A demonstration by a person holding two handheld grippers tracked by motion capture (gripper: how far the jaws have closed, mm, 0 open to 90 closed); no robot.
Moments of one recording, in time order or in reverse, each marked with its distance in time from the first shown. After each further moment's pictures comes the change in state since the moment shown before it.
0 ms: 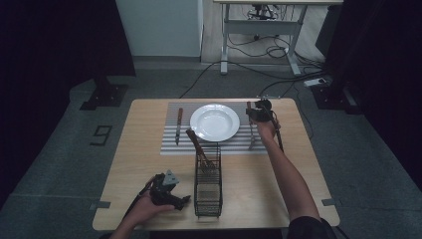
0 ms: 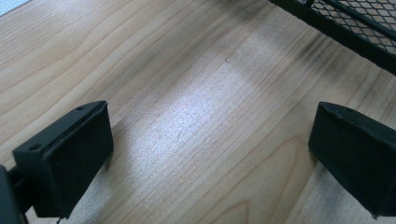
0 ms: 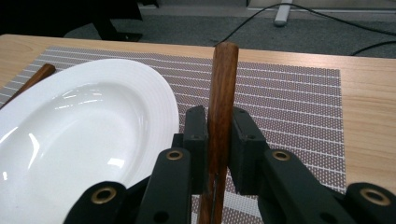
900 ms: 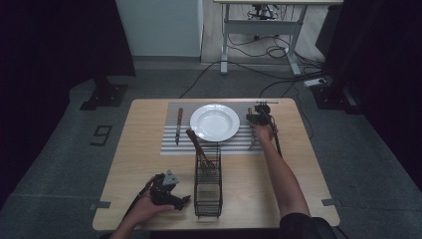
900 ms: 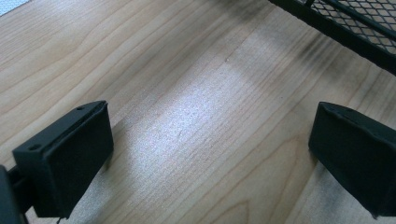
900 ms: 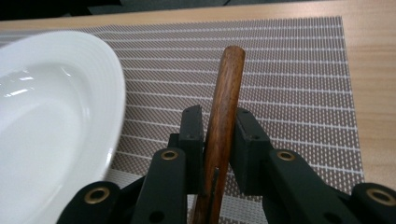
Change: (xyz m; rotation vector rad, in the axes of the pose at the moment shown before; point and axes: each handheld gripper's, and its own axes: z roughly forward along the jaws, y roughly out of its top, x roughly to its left) left arm 0.000 0.000 0.000 0.000 -0.001 0.001; right arm -0.020 -0.023 0.038 0.069 -0.042 0.092
